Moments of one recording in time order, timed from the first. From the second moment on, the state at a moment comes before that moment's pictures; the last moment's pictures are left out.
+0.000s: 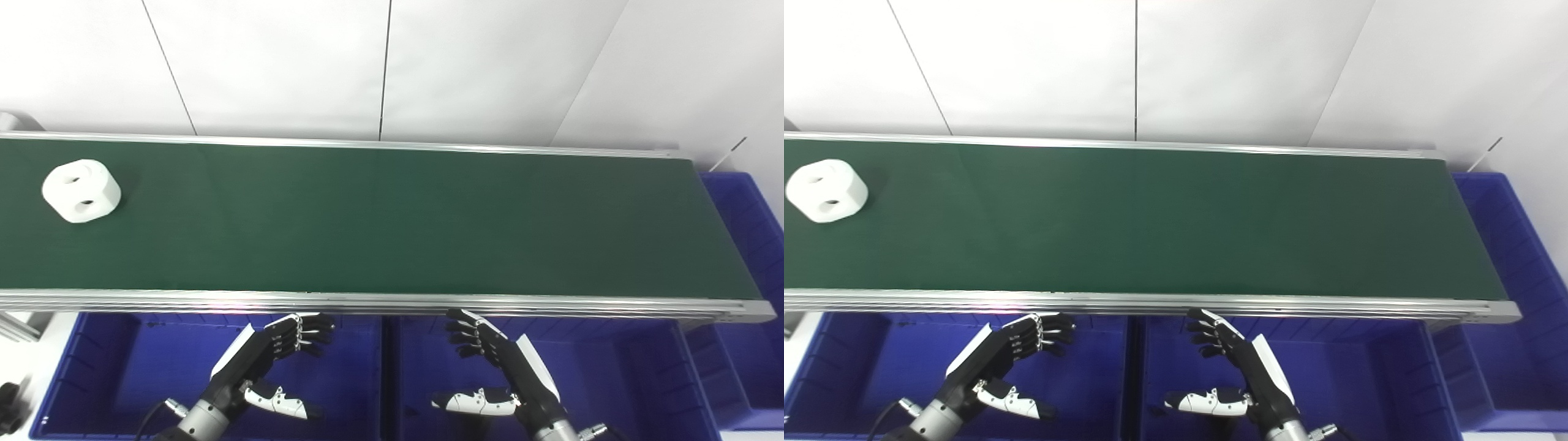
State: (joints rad) left arm 0.20 0.21 -0.20 0.23 -0.06 -0.40 -0.42; right arm 0.39 -0.17 0.20 -0.14 -0.22 -0.10 0.12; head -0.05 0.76
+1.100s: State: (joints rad) left arm 0.19 0.21 -0.20 0.24 -0.06 -0.41 -0.42; right arm 0.39 -0.18 0.21 -0.11 -0.21 -0.11 0.12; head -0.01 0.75
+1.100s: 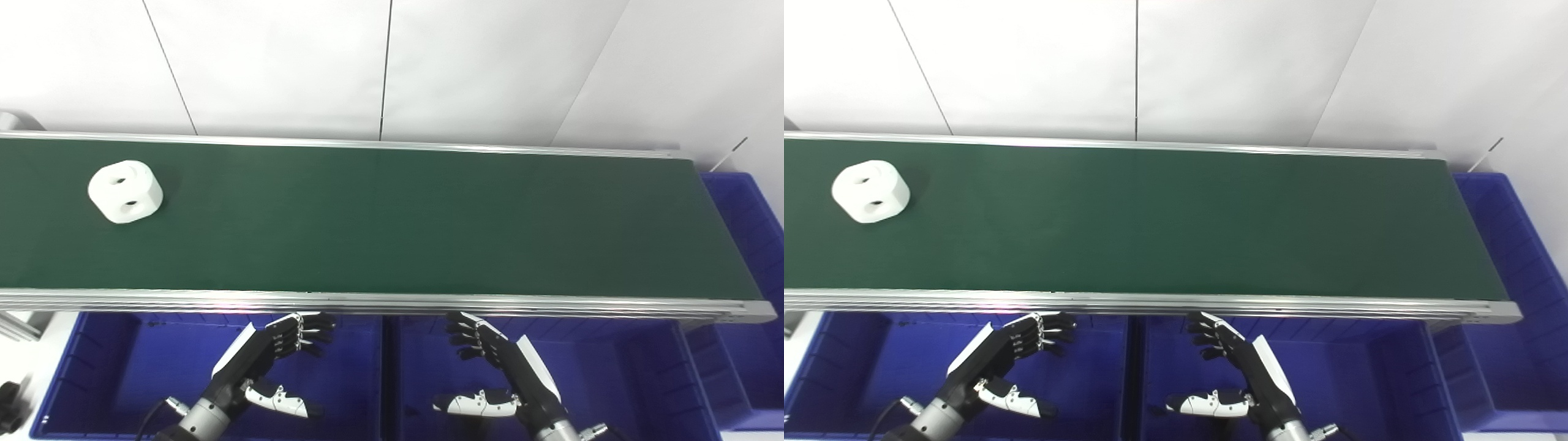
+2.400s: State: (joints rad) left arm 0.18 0.25 -0.07 -0.12 -0.08 -0.44 -0.40; right arm 0.34 -0.17 0.21 0.09 -0.22 -0.29 0.10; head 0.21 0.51
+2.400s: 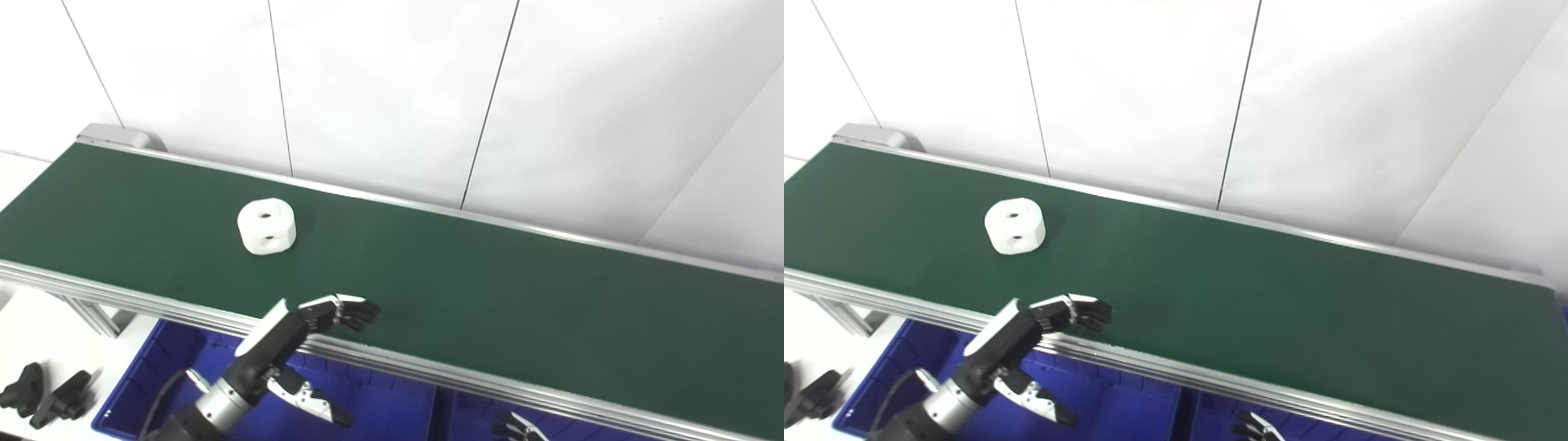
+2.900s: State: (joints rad) left arm 0.00 0.29 -0.02 -0.19 0.15 -0.32 -0.35; right arm 0.32 -0.16 0.20 0.15 -0.22 -0.34 0.09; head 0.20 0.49
